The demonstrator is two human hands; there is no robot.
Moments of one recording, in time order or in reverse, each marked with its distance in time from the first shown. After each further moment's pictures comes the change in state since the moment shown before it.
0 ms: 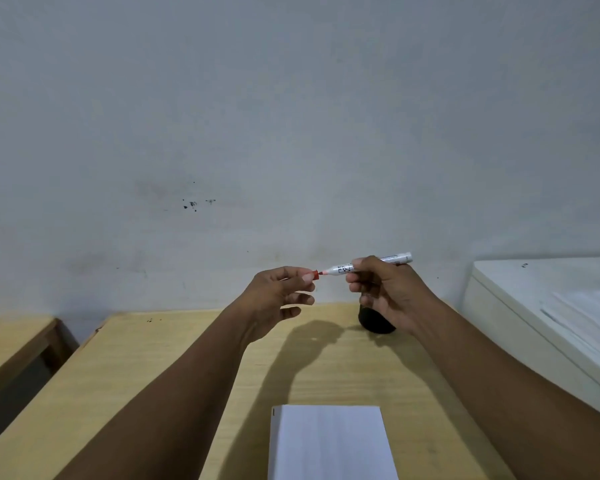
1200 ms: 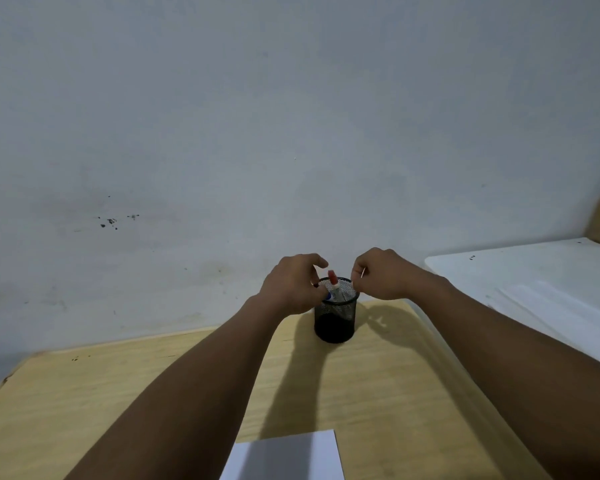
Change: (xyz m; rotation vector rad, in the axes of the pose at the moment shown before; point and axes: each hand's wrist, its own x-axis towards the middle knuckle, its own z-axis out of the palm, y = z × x) left_hand 0.092 0.004 0.103 1.125 -0.001 0.393; right_hand 0.060 -0.032 -0.096 -1.312 0.033 -0.083
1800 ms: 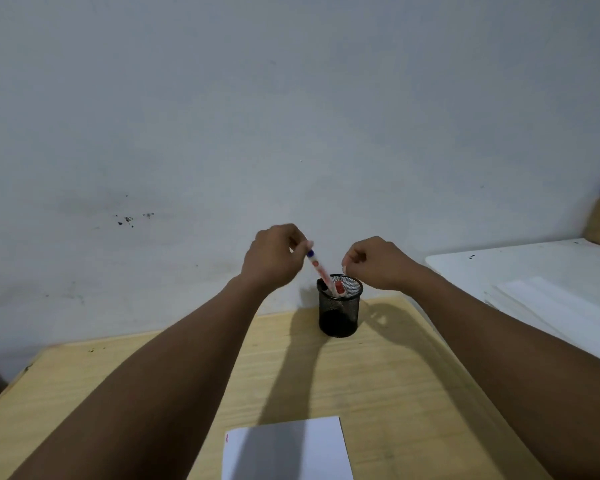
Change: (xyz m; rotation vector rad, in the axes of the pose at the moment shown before) left_hand -0.010 0.002 -0.048 -0.075 0.316 -0.013; right_hand -0.019 -0.024 -0.005 0.226 0.112 -0.096
